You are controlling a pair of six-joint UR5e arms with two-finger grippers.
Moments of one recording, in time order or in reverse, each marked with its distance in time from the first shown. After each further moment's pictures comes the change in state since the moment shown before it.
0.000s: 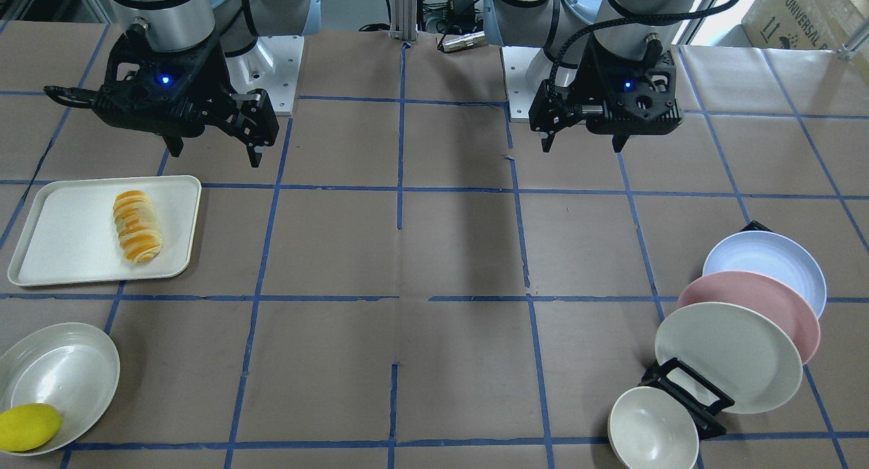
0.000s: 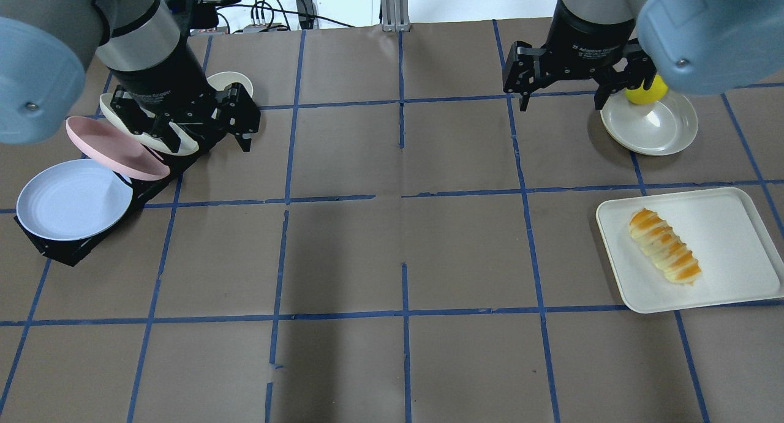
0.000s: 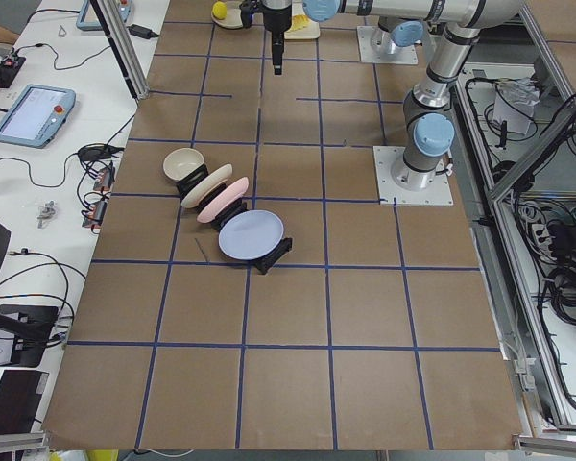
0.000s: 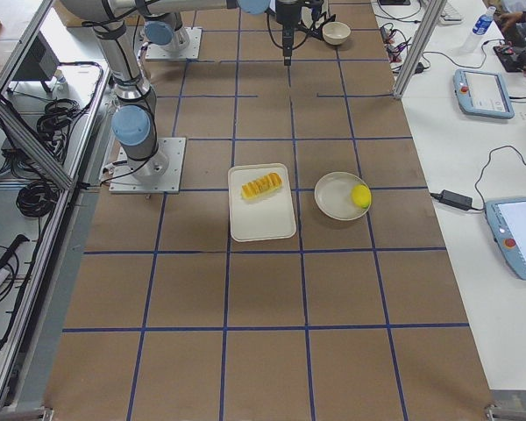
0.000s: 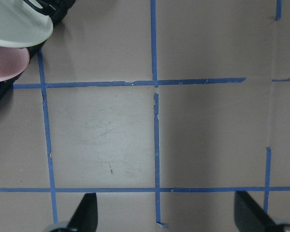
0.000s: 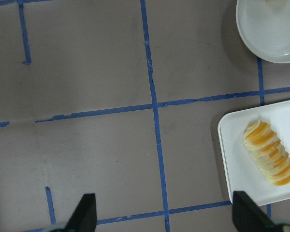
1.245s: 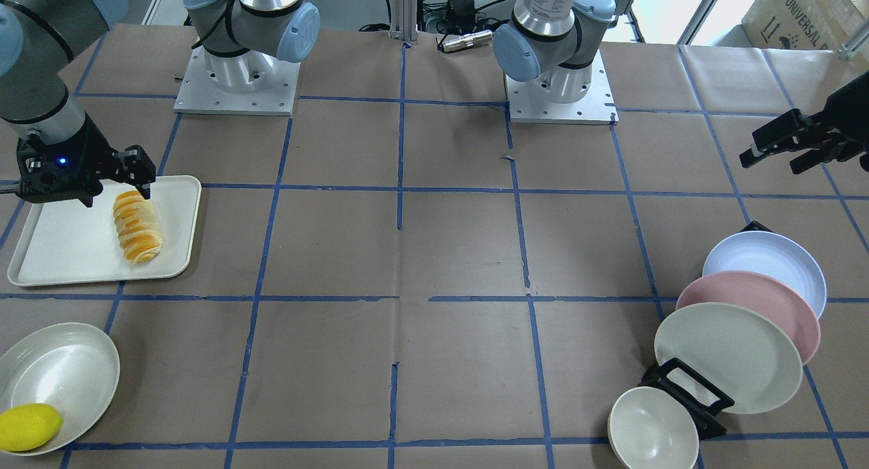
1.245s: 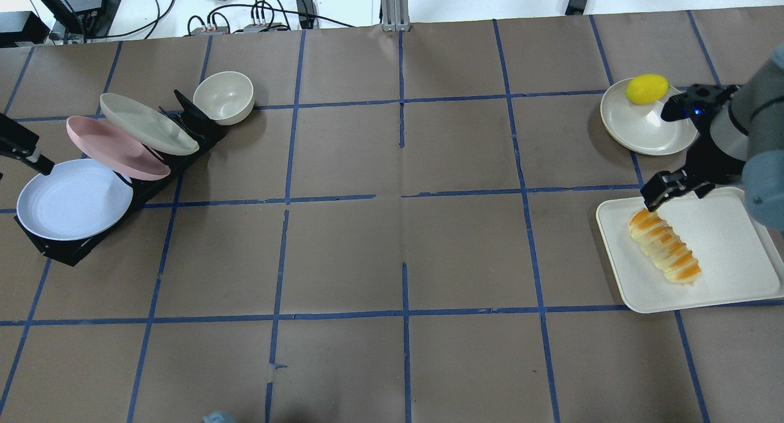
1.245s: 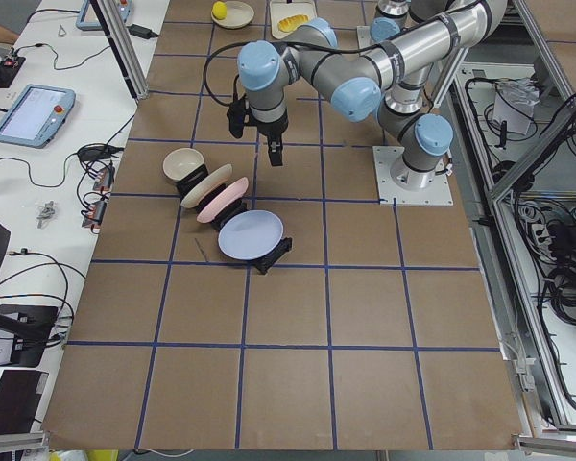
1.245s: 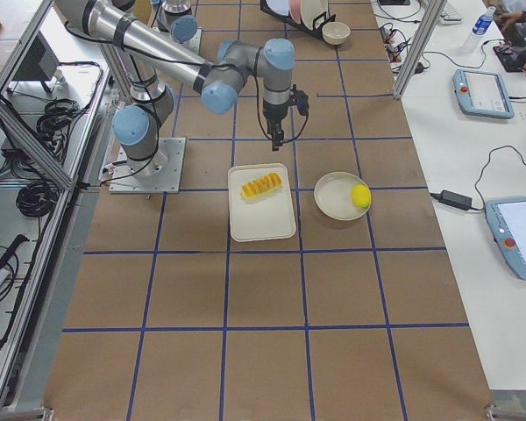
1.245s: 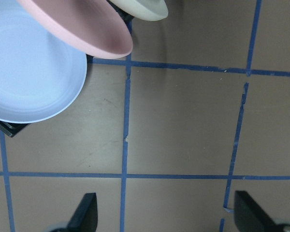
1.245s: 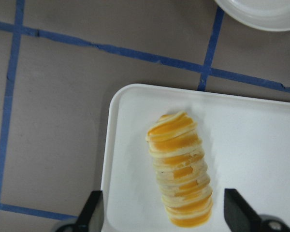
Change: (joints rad) left arm 0.709 -0.119 0.032 -0.120 -0.157 0.699; right arm -0.557 -0.075 0.597 -0.475 0.077 -0.900
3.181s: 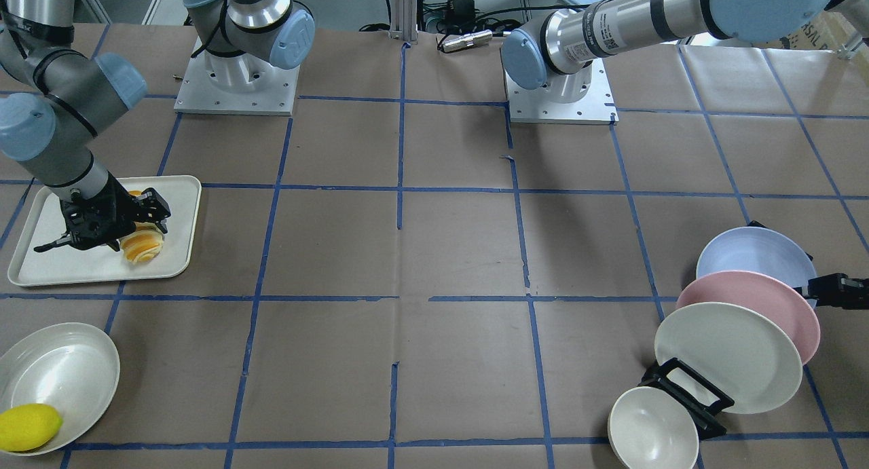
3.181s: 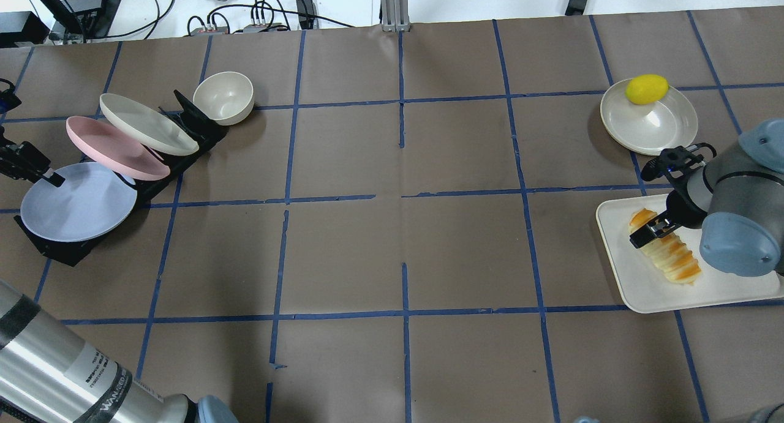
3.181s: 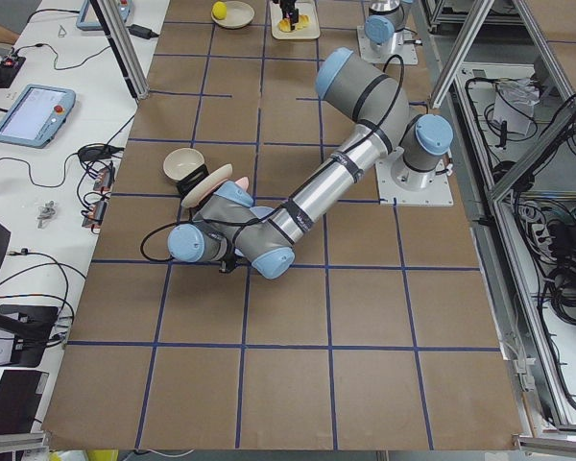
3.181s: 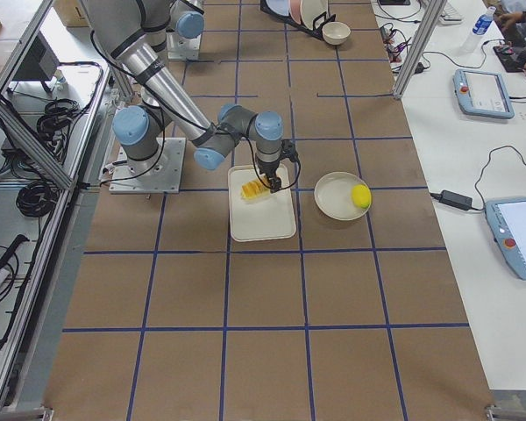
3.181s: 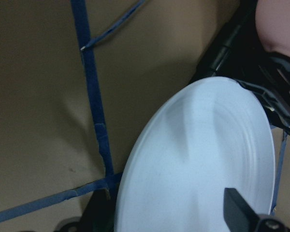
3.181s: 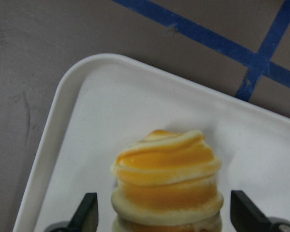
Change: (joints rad) left arm 0.076 -0.672 0.455 0.004 0.003 0.252; right arm -0.068 0.241 0.130 -0.354 0.031 -0.254
